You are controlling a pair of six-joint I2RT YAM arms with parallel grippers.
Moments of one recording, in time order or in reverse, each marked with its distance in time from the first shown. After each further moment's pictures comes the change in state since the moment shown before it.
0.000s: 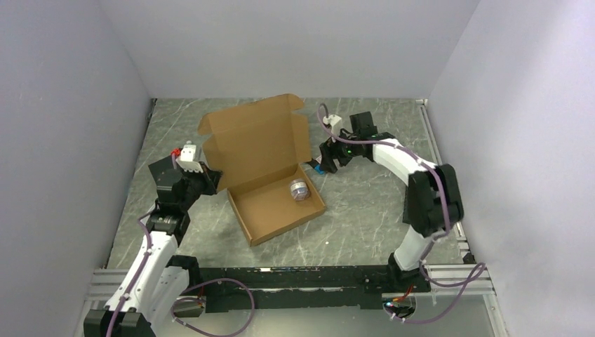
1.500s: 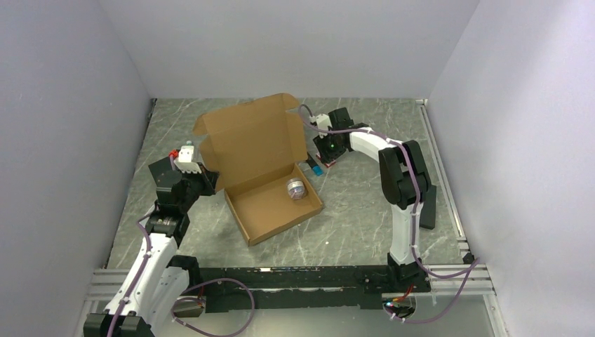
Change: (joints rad) left arm 0.000 -0.031 -0.002 -0.036 -0.068 0.000; right arm 0.066 0.412 0.301 -0.049 0.401 0.076
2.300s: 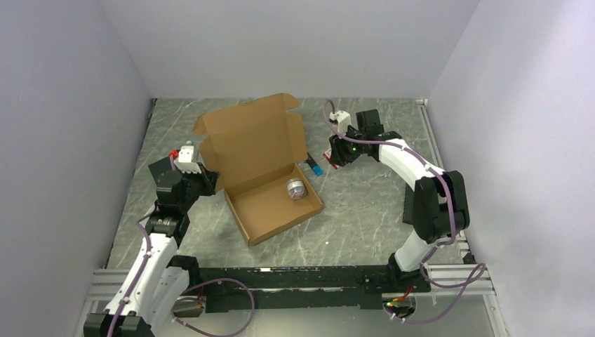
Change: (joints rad) left arm 0.000 0.000 -0.003 0.000 0.000 0.000; right arm -0.094 -0.408 -0.277 0.014 -0.218 -0.011
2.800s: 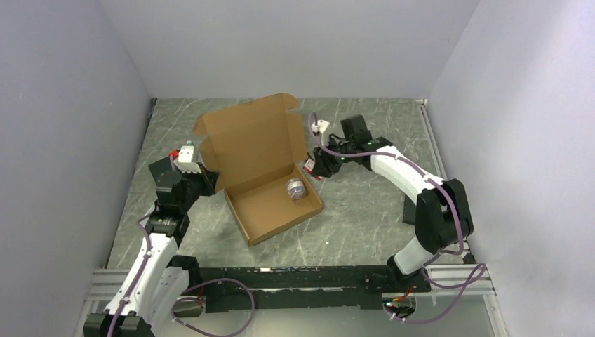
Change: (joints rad) left arm 0.000 0.000 0.000 0.000 0.000 0.000; right arm 0.129 -0.092 -0.047 -0.006 -0.209 -0.052
